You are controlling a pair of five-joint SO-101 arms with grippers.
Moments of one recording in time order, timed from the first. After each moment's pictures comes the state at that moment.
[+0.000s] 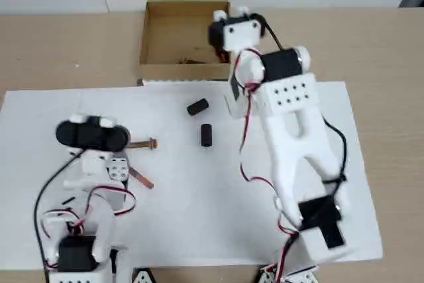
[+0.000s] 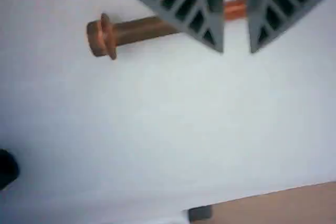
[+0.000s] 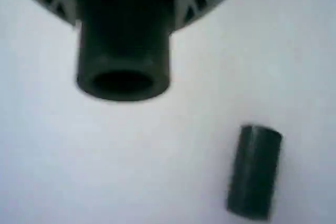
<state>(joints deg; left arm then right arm) -6.4 -88.3 70.7 61.3 -5.7 -17.7 1.4 -16.3 97.4 -0.7</state>
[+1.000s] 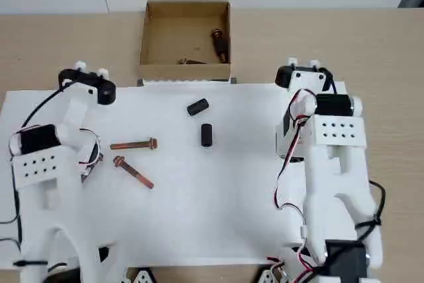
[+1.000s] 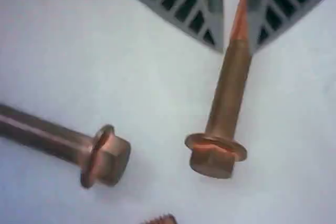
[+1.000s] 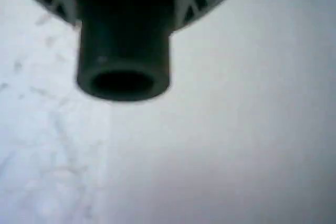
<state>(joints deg) -20.2 -25.5 32.9 81.6 -29.0 -1.3 -16.3 20.6 87.4 -1.5</state>
